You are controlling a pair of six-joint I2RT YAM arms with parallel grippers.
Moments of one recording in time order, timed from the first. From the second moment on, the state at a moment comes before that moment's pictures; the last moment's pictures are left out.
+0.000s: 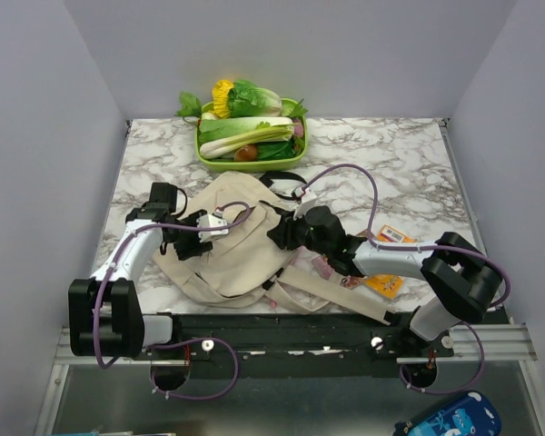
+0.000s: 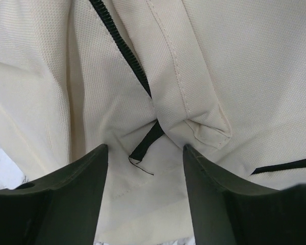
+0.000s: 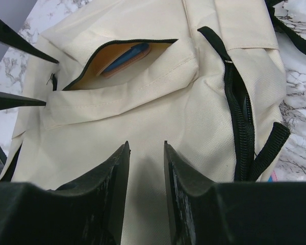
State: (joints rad) left arm -0.03 1.28 0.81 -0.76 0.51 1.29; right arm 0.88 1.58 0.72 0.51 0.04 0.45
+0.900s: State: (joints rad) left arm -0.03 1.30 0.88 -0.73 0.60 1.20; right arm 0.87 1.56 0.72 0.49 0.04 0.45
